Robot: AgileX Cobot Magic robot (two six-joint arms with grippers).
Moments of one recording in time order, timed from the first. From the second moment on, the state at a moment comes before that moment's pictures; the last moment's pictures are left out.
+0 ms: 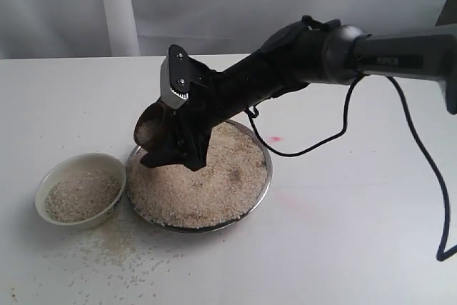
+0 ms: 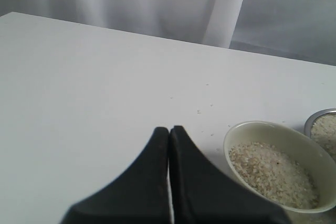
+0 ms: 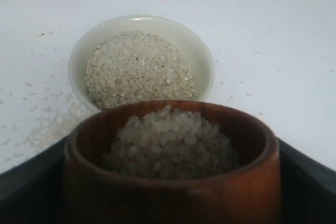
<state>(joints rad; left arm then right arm) 0.07 0.00 0.00 0.20 0.34 -0.34 0.53 2.21 -1.60 1.19 0.92 -1.93</state>
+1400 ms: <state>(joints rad) 0.07 0.00 0.00 0.20 0.34 -0.34 0.97 2.23 -1.73 0.27 0.20 -1.58</state>
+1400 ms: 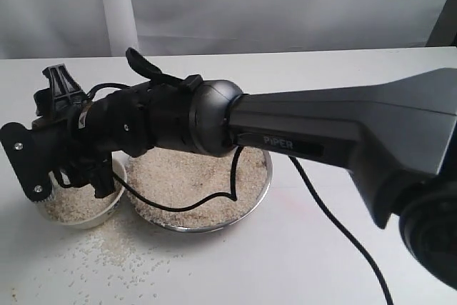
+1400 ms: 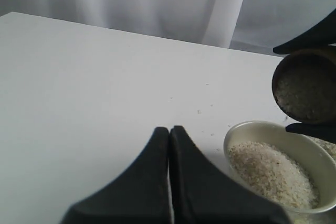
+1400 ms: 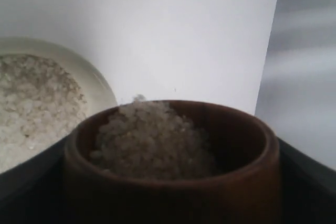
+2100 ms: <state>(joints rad) 0.07 0.00 0.00 0.20 0.34 -0.34 0.97 2.27 -1.73 -0.07 0.17 -1.57</state>
